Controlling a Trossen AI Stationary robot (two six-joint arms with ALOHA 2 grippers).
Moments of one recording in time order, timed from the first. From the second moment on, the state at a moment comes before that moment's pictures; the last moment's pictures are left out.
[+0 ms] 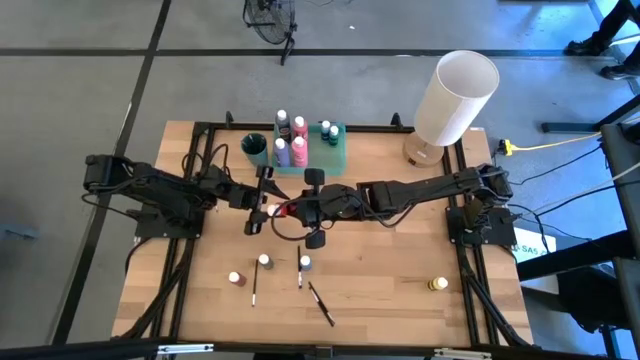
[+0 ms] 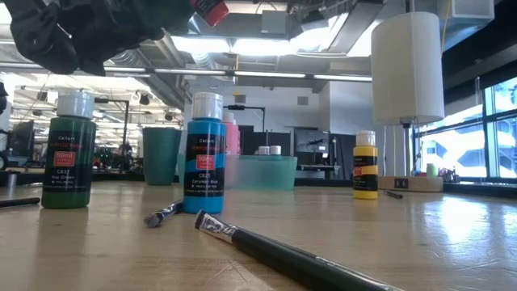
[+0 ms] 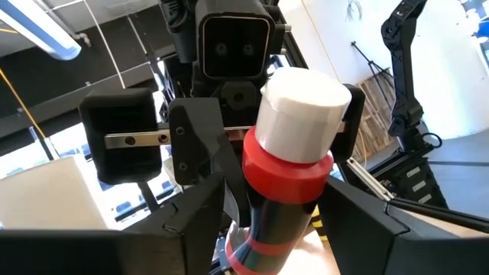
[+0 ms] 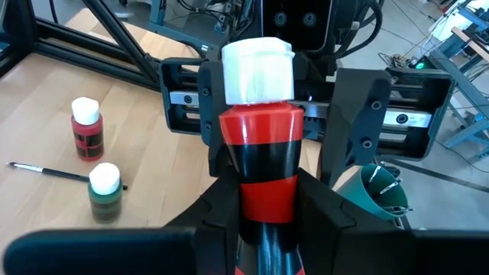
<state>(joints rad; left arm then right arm) 0.14 1.25 0.29 1.31 0.44 0.33 0.19 1.84 1.63 -0.25 0.29 -0.26</state>
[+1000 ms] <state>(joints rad) 0.14 1.25 0.29 1.31 0.45 0.33 0.19 1.84 1.63 -0.29 0.29 -0.21</state>
